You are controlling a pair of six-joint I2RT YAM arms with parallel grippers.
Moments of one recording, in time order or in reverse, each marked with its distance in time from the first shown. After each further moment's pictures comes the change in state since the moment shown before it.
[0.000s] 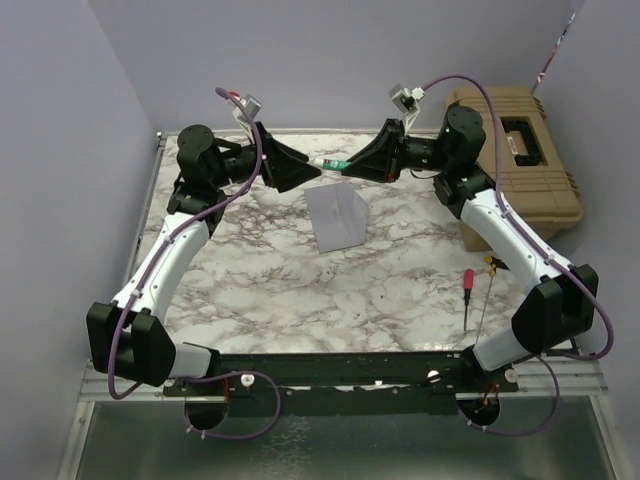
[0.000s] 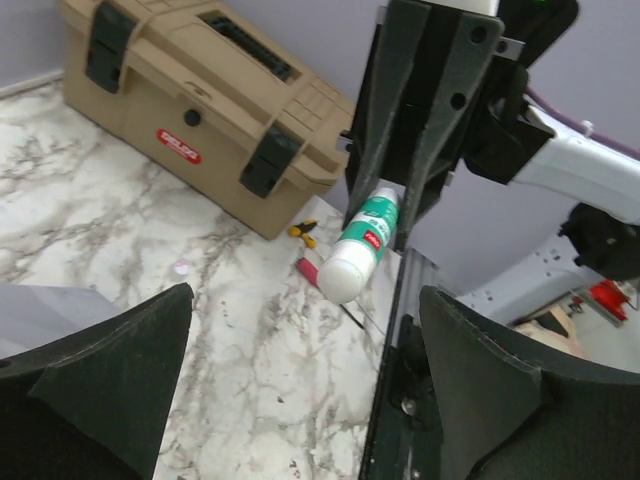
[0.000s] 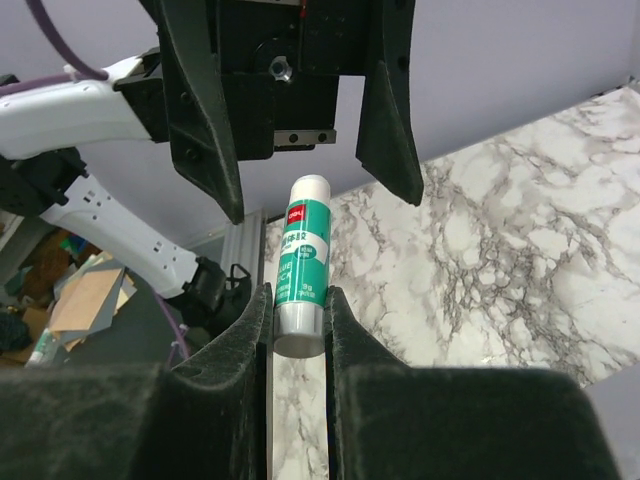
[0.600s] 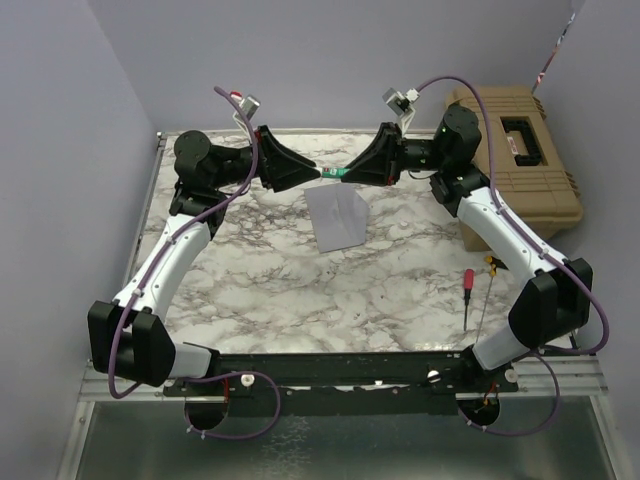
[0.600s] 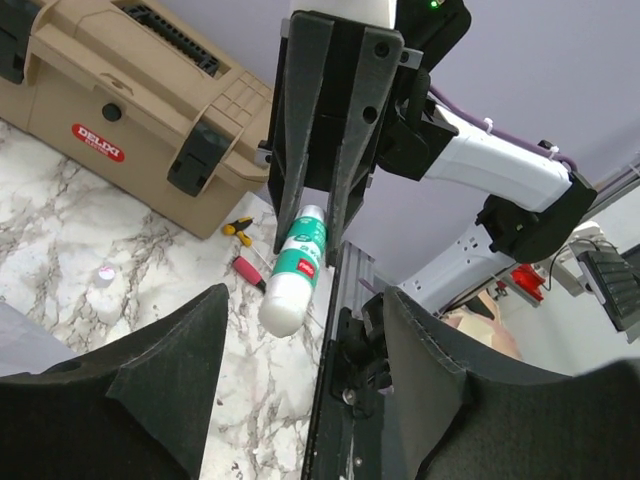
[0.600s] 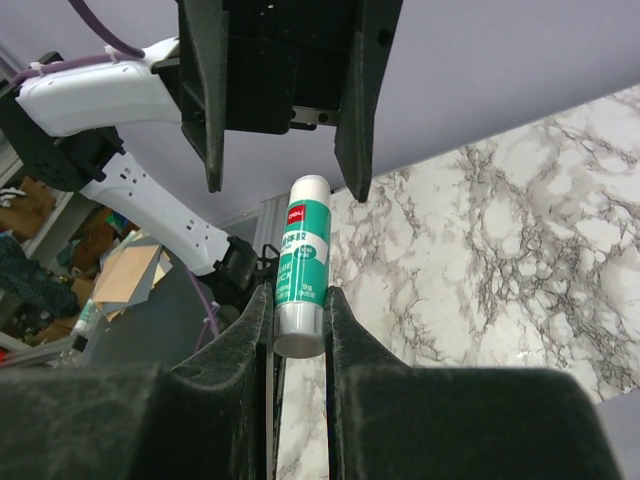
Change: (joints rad) left arm -0.004 0.001 -0.031 0.205 0.110 -0.250; right arm 0.000 0.031 0.000 0.028 -0.106 0.053
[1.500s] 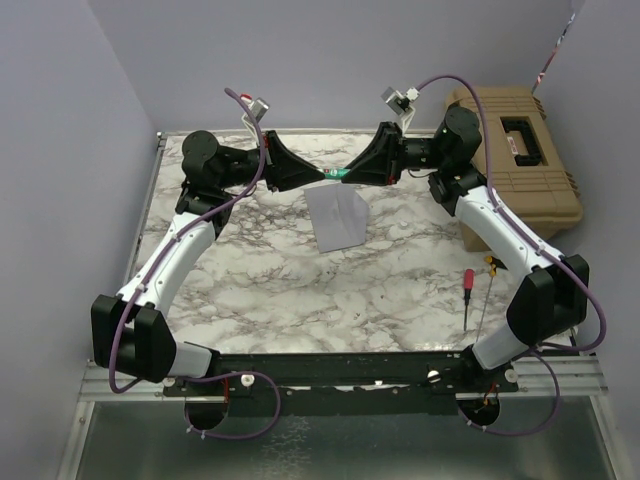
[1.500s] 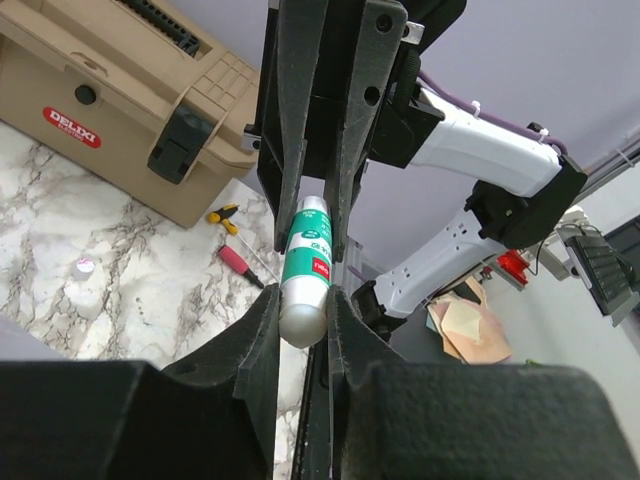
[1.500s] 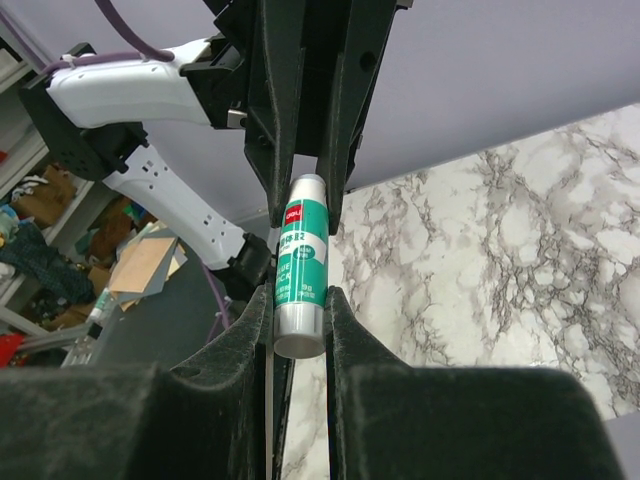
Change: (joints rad) left arm -0.032 0.024 -0.006 0.008 0.022 -0.006; right arm 0.000 0.019 -0.002 0.111 -0.044 0.080
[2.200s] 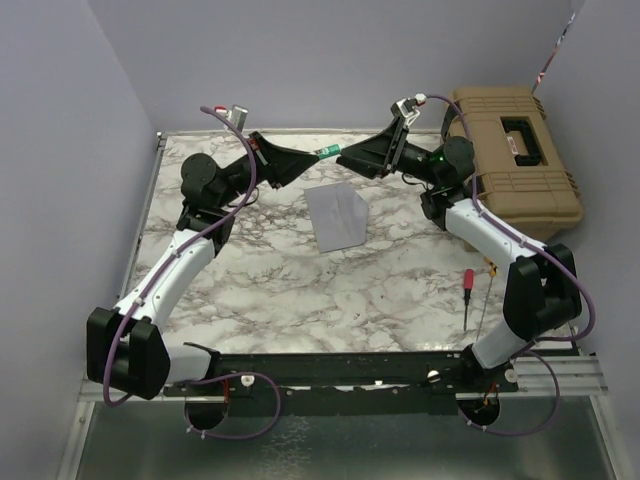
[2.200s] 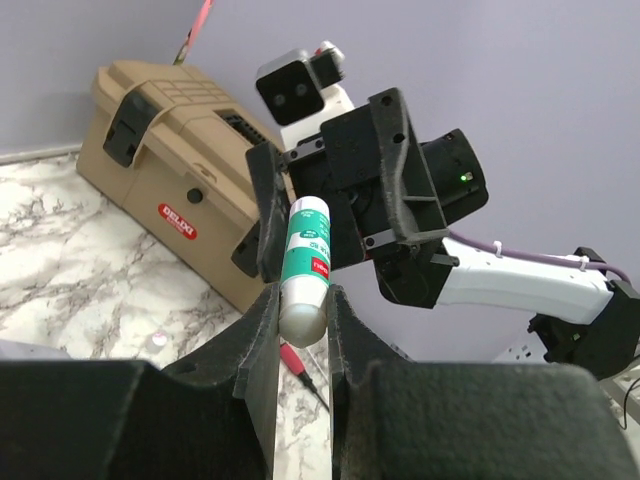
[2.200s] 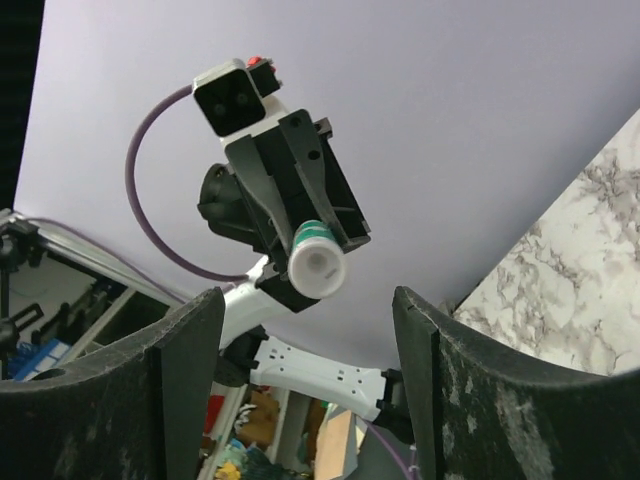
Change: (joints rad) left arm -0.021 -0.085 -0.154 0.124 -0.369 -0.003; right arm 0.000 0.035 -0.204 0.462 0.365 0.802
